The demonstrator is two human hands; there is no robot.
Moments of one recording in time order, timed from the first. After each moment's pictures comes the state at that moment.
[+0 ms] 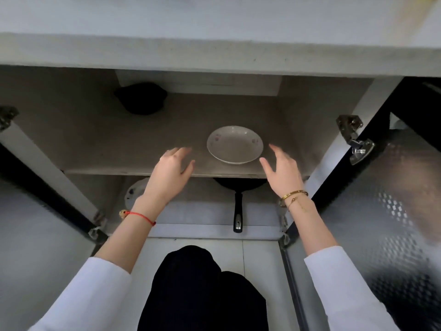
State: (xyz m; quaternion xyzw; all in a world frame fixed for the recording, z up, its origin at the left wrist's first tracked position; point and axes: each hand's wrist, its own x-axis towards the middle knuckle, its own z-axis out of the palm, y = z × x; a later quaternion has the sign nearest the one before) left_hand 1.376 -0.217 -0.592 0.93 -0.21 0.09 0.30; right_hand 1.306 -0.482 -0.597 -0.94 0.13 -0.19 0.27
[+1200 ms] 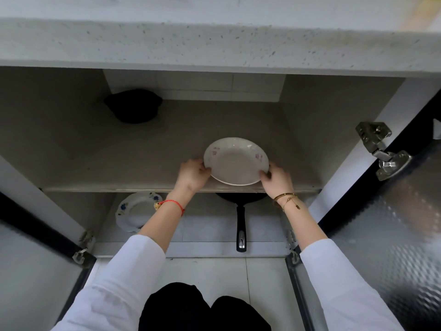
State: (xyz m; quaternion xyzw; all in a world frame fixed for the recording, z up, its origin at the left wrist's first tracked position) left_hand 1.468 -0.287 -0.650 0.93 -0.14 -0.03 0.35; right_hand 1.385 -0.500 -0.658 -0.92 0.21 -0.10 0.32
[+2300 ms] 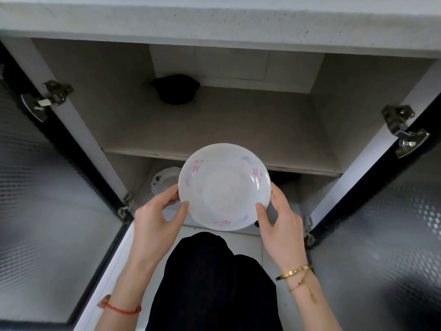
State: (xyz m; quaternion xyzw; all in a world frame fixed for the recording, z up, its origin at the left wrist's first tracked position) left_hand 1.230 -0.139 -0.609 0.87 -0.04 0.11 0.47; right_hand 1.192 -0.363 -0.626 -0.87 0.08 -0.18 0.45
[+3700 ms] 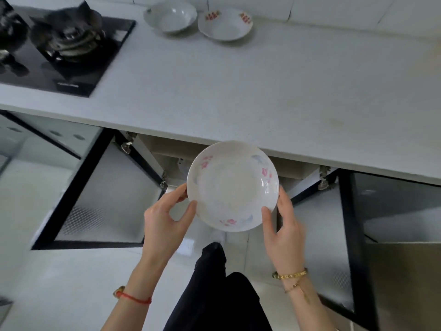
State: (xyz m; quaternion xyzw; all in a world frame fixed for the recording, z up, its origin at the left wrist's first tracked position) left_hand 1.162 -0.123 -0.228 0.88 0.03 0.02 0.47; right_hand 1.120 -0.341 -0.259 -0.87 0.14 -0.12 0.46
